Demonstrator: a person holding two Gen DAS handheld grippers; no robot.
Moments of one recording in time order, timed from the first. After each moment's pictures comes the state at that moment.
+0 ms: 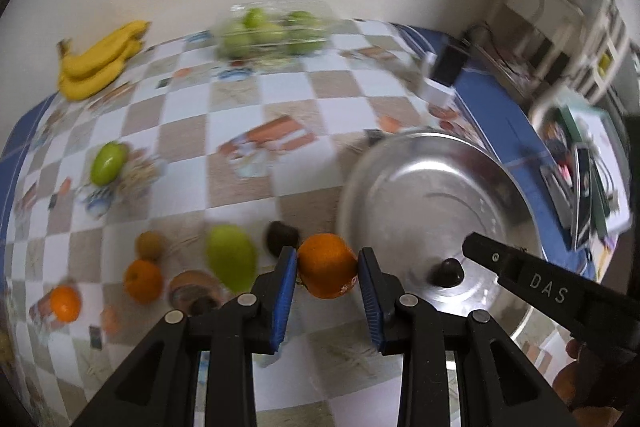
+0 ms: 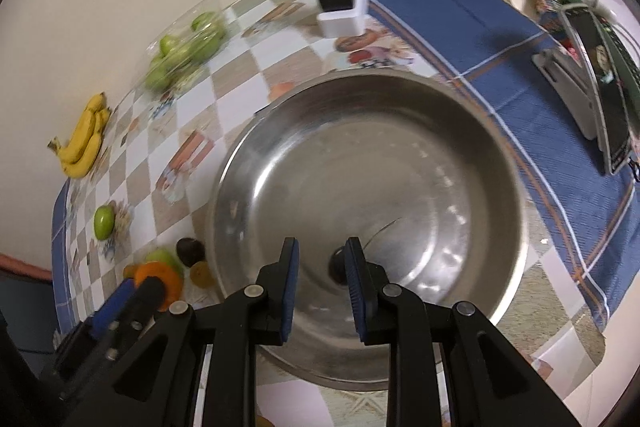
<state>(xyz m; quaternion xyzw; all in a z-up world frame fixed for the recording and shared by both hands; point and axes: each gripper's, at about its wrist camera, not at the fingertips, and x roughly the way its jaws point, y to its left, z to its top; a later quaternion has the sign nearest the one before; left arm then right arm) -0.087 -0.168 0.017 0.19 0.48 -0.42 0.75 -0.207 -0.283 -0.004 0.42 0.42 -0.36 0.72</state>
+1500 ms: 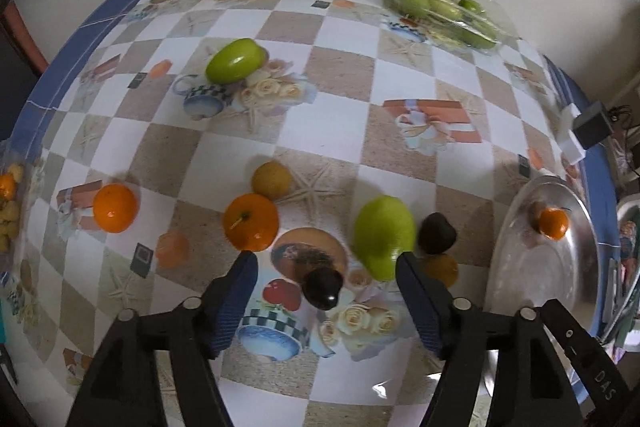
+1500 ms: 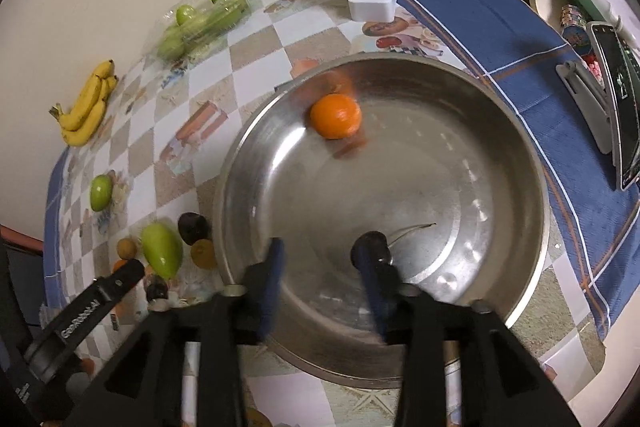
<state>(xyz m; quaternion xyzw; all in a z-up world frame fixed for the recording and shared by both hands) -0.014 -0.110 -0.022 0.10 0.58 -0.20 0.78 -0.187 -0.268 -0.014 0.38 0.46 -0.33 0.73</state>
